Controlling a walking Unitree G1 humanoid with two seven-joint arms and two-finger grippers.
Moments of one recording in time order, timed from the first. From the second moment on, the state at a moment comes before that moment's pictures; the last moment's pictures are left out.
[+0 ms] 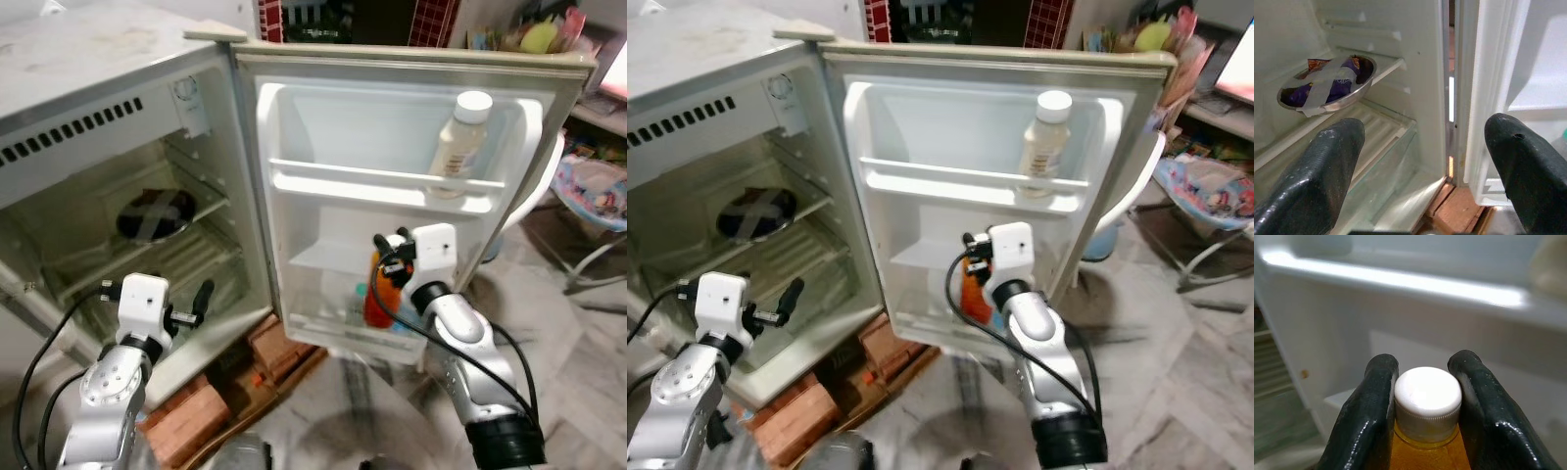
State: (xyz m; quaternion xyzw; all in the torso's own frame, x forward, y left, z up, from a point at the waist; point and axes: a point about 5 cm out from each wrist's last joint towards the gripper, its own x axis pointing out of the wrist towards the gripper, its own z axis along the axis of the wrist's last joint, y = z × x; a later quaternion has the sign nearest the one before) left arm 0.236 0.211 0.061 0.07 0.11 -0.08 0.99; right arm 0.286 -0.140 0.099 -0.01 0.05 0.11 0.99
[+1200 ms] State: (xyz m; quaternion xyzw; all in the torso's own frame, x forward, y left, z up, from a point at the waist) left arm 0.239 0.197 0.071 0.06 0.08 -0.12 0.99; right arm 0.288 -0.101 0.111 -0.01 0.01 0.19 0.98
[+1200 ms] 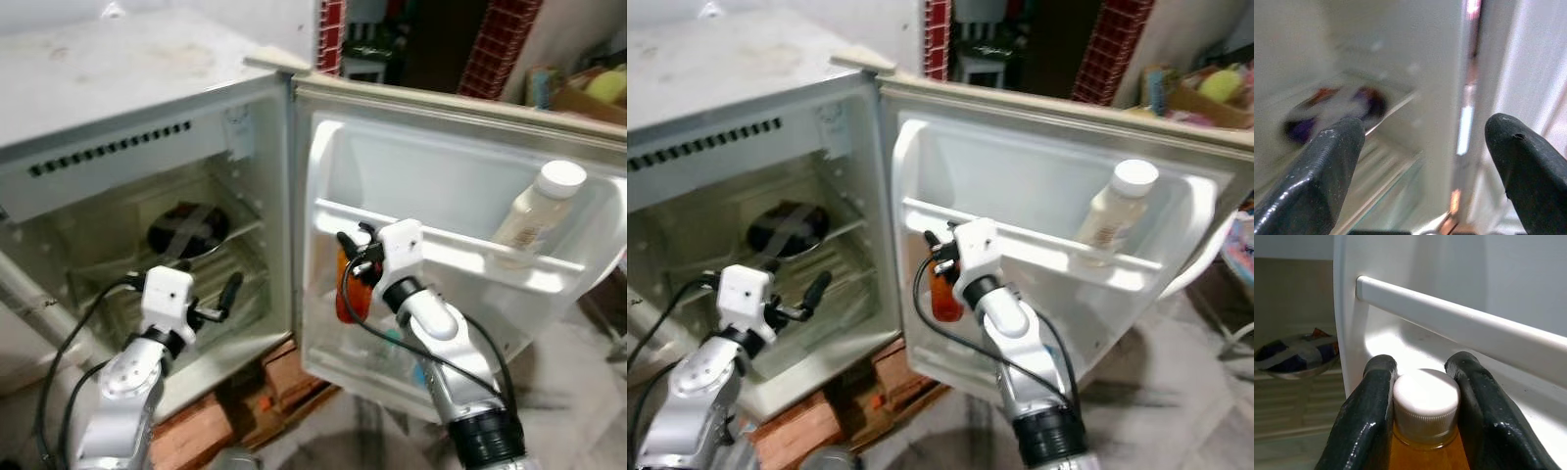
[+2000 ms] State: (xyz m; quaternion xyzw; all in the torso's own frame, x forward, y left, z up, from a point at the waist) left arm 0.235 0.203 0.066 0.05 0.09 -0.11 0.99; right arm 0.285 -0.107 0.103 0.04 0.04 0.19 0.98
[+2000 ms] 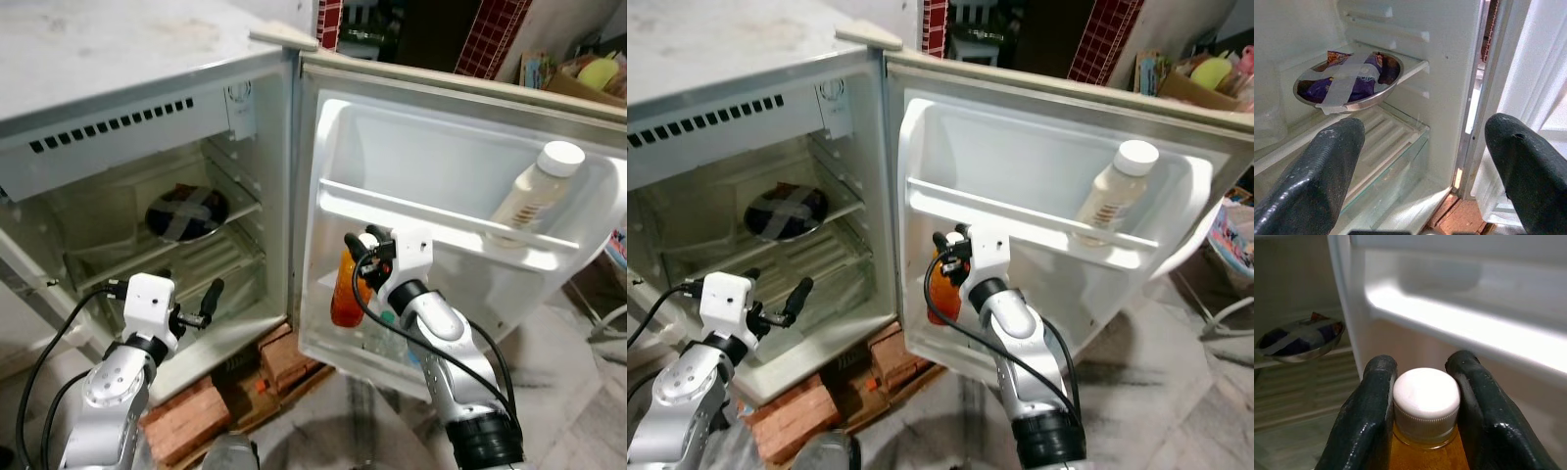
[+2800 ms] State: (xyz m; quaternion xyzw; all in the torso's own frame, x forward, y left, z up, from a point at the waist) left arm 0.227 0.205 0.052 0.06 0.12 -0.10 0.99; right arm 0.283 -0.100 0.104 0.03 0.04 0.22 0.97
